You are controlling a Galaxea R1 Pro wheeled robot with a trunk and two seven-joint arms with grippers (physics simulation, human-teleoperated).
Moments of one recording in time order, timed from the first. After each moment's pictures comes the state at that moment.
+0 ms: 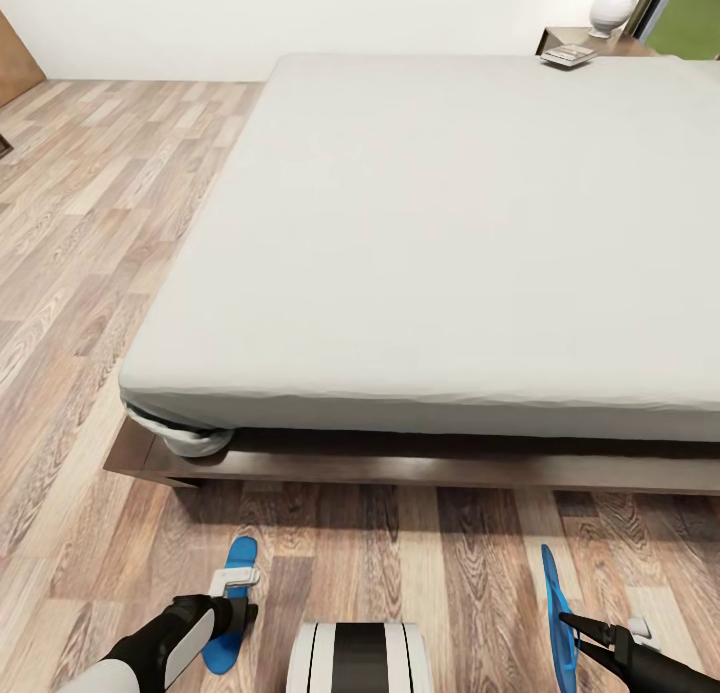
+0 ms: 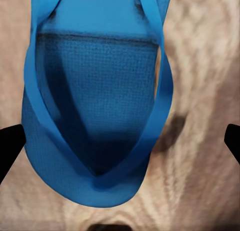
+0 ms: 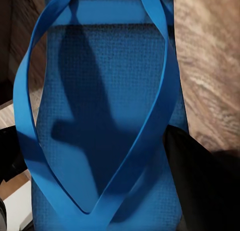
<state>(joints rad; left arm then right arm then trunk) -0.56 0.12 -0.46 -0.38 0.55 0.33 0.08 -0.44 -0.53 0.29 -0.19 -0.89 0.51 1.16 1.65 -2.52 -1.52</state>
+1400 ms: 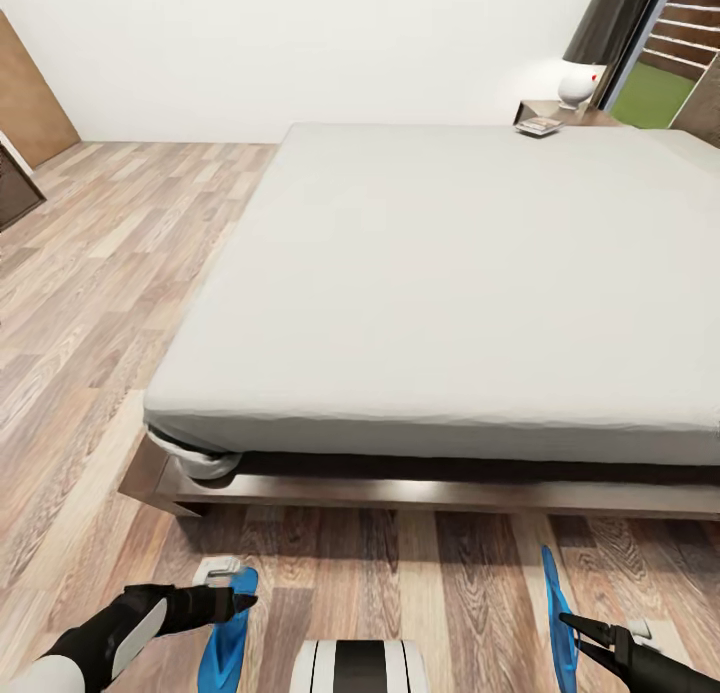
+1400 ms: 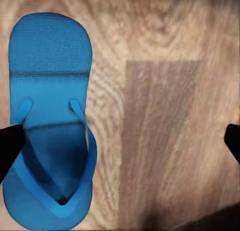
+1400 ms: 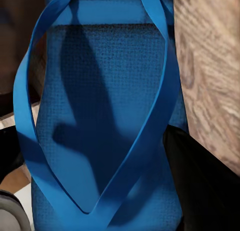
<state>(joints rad) -0.55 0.27 -0.46 -0.45 0.56 0.38 -0.43 -0.44 -0.53 0.29 -0.19 -0.89 0.51 1.16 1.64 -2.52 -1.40</state>
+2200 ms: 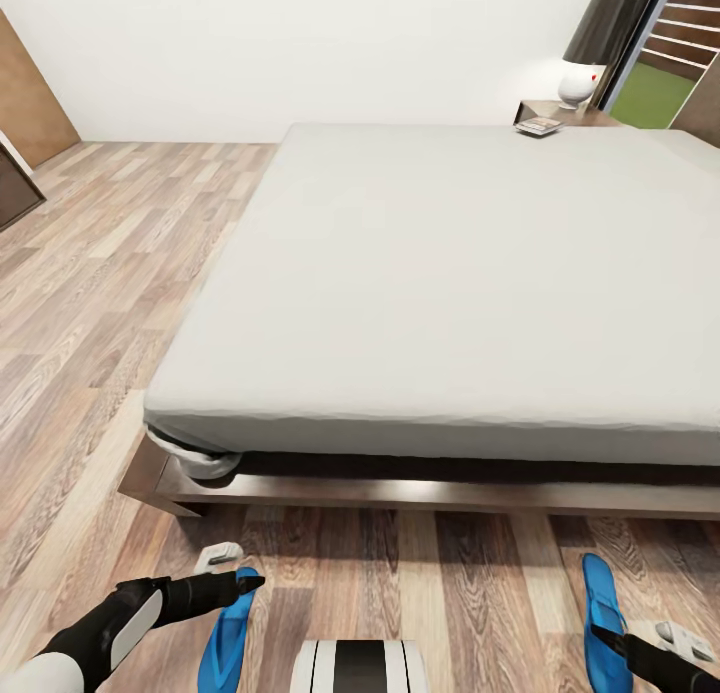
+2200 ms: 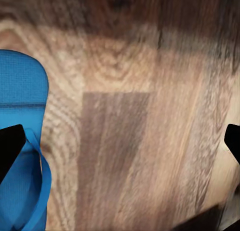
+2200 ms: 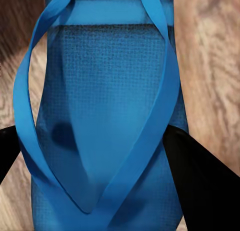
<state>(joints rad) -0.55 0.27 -0.35 -0.45 0.56 0.38 -0.57 -0.44 -0.53 0.31 -0.18 -0.88 0.10 0.63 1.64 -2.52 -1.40</state>
